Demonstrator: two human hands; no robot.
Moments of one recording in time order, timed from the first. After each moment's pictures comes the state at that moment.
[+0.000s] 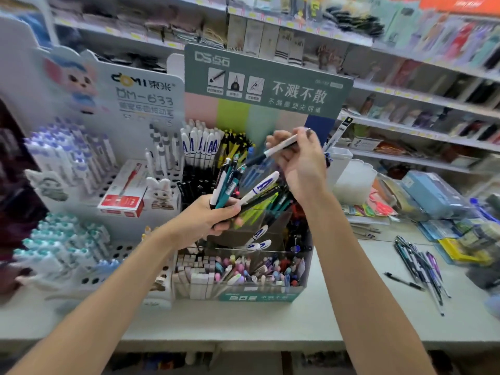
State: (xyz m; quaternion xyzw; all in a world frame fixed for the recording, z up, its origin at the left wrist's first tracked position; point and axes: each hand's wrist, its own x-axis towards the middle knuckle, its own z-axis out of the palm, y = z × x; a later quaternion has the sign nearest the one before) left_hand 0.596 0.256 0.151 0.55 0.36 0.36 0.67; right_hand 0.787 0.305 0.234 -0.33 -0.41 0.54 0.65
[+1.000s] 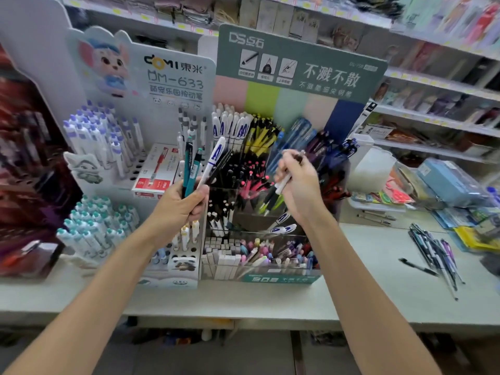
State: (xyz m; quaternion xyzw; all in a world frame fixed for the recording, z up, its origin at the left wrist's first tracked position) left_hand 0.513 0.233 0.128 0.50 0.45 0.48 0.56; right_hand 0.740 0.274 0.175 -0.42 -0.39 0.55 0.61
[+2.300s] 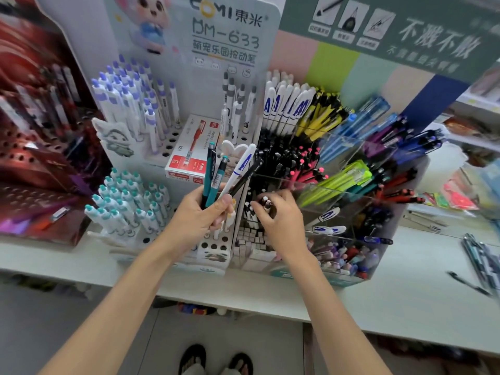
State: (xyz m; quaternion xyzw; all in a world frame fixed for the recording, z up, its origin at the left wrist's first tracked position) left_hand 0.489 0.218 0.088 0.43 0.46 0.51 0.58; right_hand 0.671 0.263 0.048 -0.59 -0.72 0.17 0.33
